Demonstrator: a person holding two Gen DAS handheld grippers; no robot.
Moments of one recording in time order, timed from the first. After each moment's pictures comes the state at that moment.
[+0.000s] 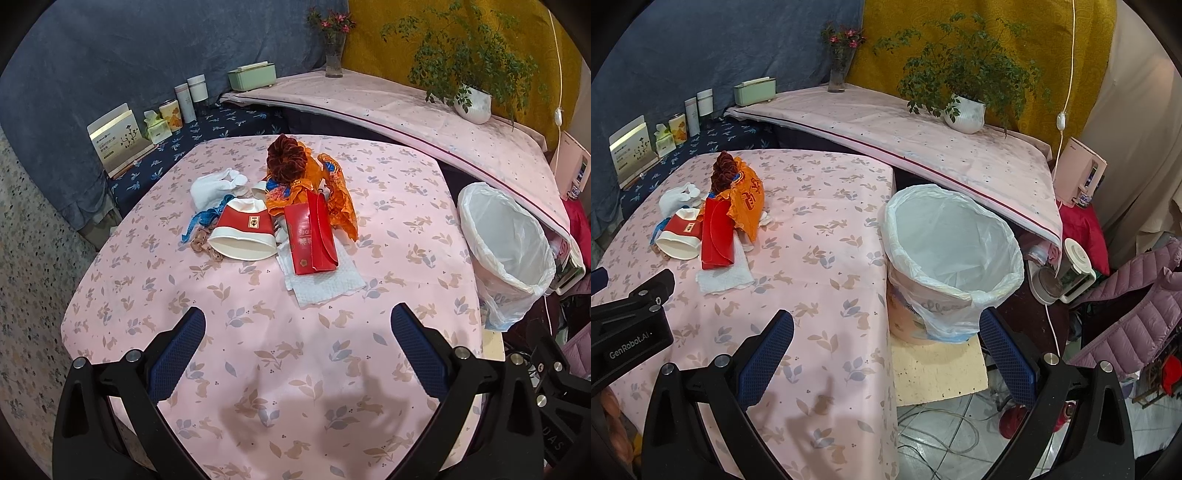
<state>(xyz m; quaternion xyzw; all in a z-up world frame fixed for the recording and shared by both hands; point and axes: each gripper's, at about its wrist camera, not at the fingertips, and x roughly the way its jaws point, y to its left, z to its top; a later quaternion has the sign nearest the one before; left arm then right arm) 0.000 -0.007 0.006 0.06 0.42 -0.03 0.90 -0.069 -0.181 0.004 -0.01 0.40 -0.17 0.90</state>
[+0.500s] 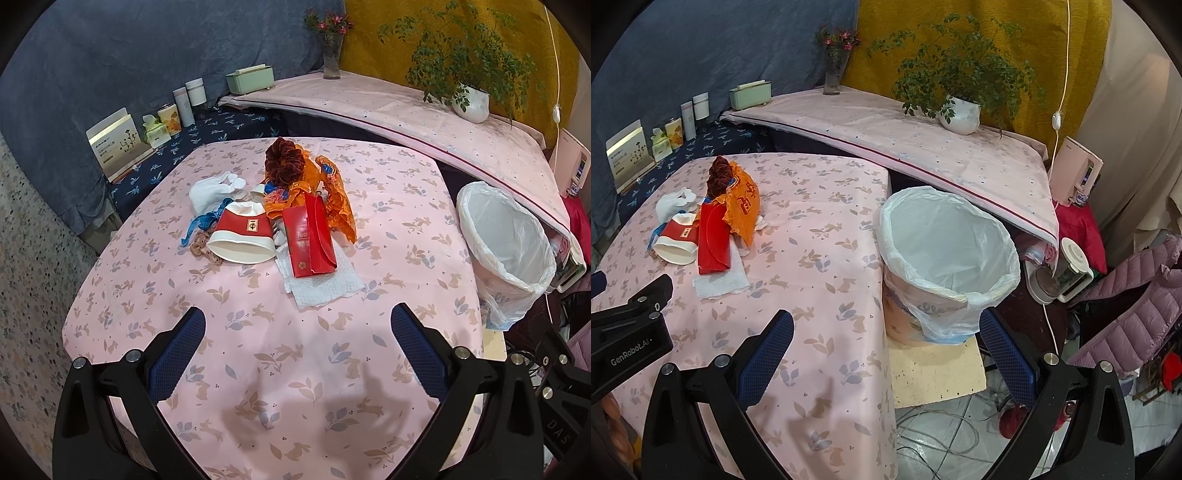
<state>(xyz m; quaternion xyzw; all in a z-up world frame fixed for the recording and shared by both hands) -0.001 -0.008 0.006 0.06 0.42 -0.03 0.91 -0.069 -0.186 0.006 -0.01 0.40 -0.18 0.90</state>
